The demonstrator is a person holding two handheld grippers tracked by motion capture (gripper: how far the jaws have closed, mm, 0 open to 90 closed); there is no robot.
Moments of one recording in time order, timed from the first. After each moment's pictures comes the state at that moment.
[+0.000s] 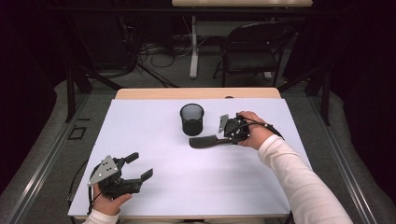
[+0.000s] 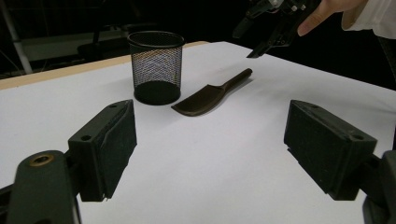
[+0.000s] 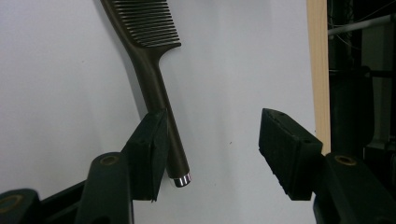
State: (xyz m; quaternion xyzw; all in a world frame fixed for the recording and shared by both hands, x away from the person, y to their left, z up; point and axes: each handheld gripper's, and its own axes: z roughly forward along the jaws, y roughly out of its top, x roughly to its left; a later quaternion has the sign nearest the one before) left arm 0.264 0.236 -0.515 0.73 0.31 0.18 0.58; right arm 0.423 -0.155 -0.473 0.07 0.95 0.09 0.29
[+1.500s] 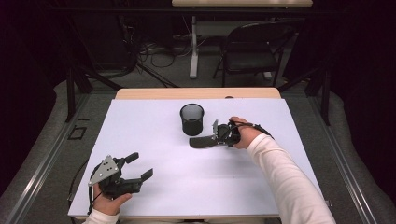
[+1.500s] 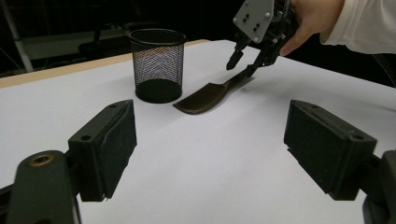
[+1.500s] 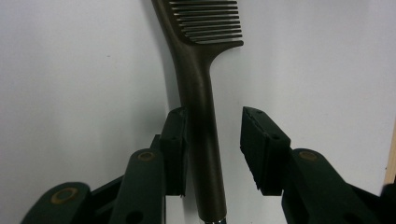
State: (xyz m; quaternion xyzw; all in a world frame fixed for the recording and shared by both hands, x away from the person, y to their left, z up) left arm 0.265 0.236 -0.517 0.73 0.31 0.18 0.58; right arm 0.444 -0.138 -0.516 0.02 0.98 0.05 0.20
